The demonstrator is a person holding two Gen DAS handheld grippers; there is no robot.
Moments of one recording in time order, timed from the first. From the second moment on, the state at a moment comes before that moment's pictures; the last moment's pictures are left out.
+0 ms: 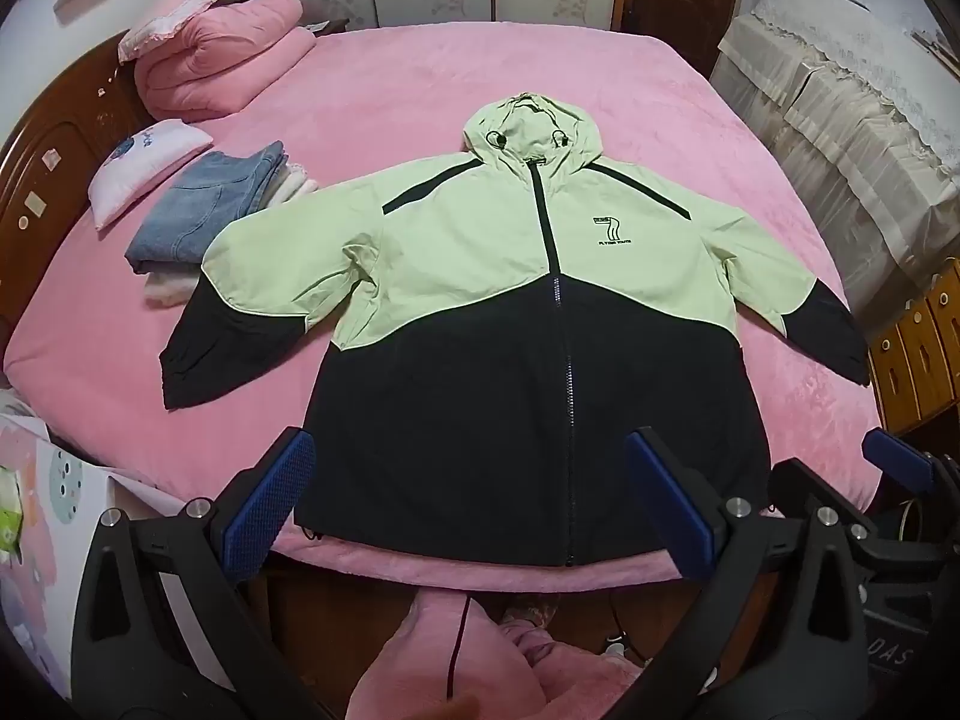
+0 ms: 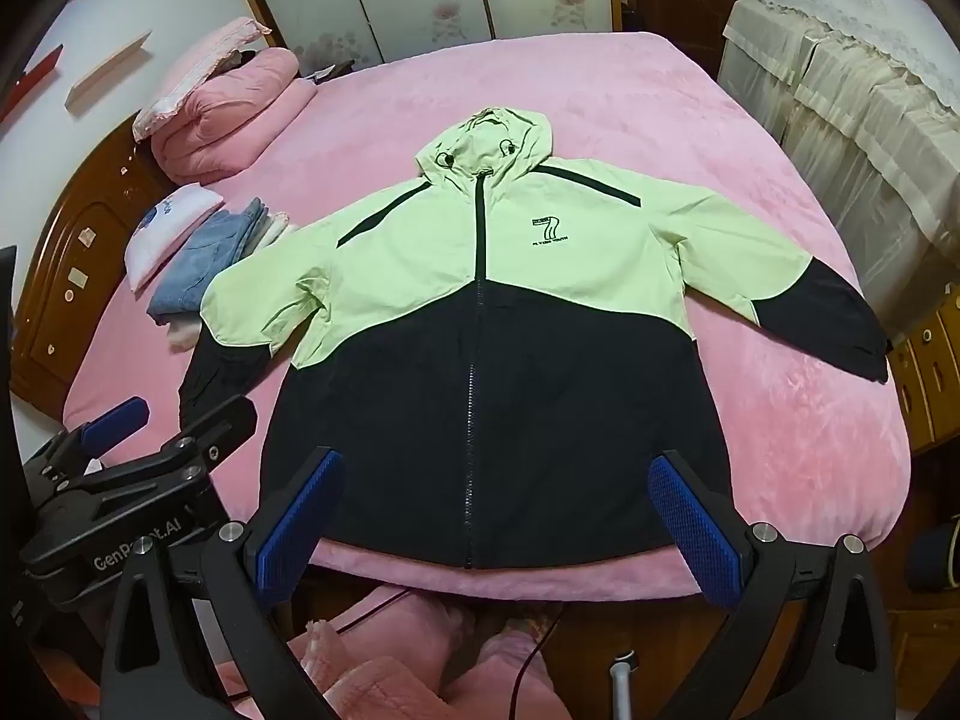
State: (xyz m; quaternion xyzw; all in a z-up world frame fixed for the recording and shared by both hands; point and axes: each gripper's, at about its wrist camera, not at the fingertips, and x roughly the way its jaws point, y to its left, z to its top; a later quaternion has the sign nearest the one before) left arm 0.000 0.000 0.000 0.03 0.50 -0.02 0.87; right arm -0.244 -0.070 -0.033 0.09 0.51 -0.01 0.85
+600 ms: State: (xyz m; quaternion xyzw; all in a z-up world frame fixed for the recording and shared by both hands) left arm -0.001 0.000 0.000 0.02 0.50 -0.02 0.87; right arm -0.242 -0.083 -0.040 0.08 0.52 -0.01 0.85
